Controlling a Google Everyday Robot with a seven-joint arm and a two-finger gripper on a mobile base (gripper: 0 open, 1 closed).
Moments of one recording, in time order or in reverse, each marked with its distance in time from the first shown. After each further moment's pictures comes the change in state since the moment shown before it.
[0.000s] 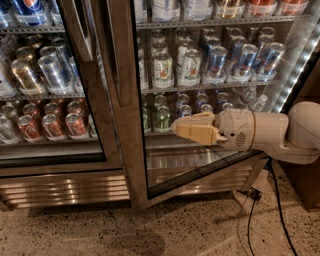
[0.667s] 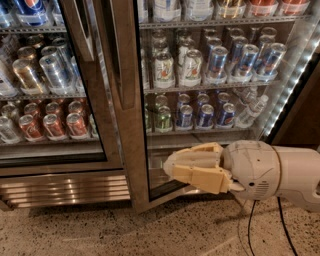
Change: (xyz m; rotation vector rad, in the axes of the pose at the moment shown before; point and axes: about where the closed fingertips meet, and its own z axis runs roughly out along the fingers) arm -0.010 0.146 -0.007 -0.110 -0.056 -0.047
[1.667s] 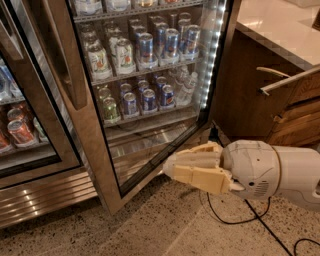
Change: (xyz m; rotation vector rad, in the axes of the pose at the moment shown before) arm 0.000 0.000 0.000 0.000 0.000 0.000
